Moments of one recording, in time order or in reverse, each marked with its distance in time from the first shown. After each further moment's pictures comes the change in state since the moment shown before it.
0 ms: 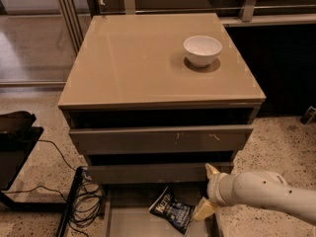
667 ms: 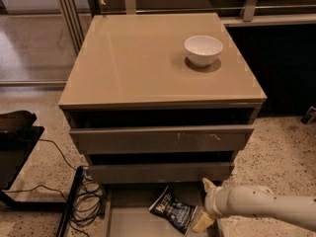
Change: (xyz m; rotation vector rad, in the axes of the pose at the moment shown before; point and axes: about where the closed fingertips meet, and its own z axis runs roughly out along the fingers) arm 0.055 0.023 0.071 -0.055 0.001 0.018
